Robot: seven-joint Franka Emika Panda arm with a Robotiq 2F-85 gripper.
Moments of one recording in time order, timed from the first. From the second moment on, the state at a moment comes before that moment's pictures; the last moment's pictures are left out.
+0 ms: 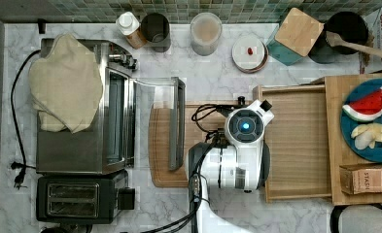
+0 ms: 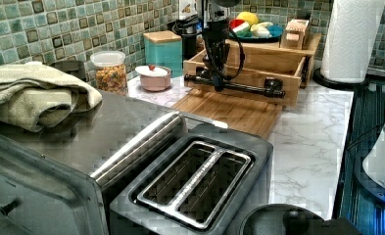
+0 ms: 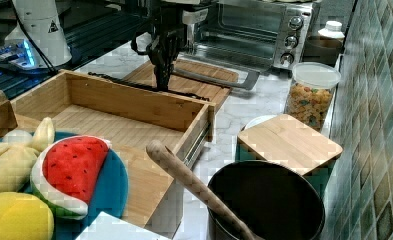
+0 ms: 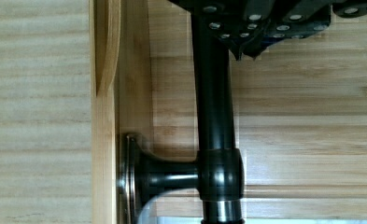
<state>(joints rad) -0.08 0.12 -0.09 -2.37 -0.16 0.86 -0.82</state>
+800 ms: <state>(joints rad) -0.11 0.23 -0.14 -2.20 -0.08 0.73 -1.05</state>
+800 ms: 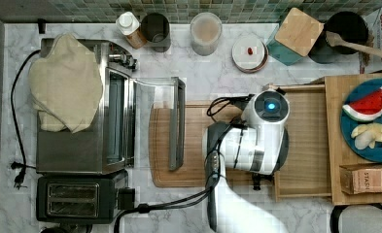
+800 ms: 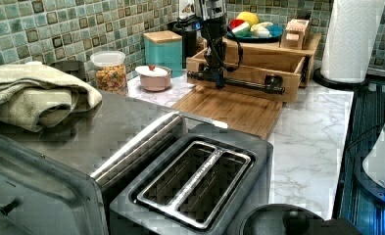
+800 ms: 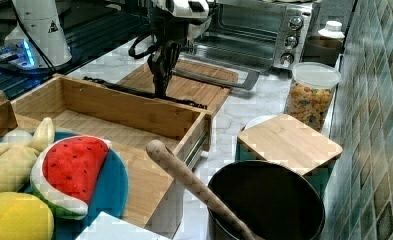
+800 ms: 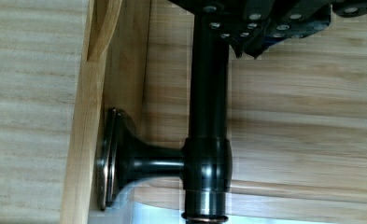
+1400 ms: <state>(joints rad) -0.29 0.30 -0.24 -2.14 -0.04 0.90 -1.15</state>
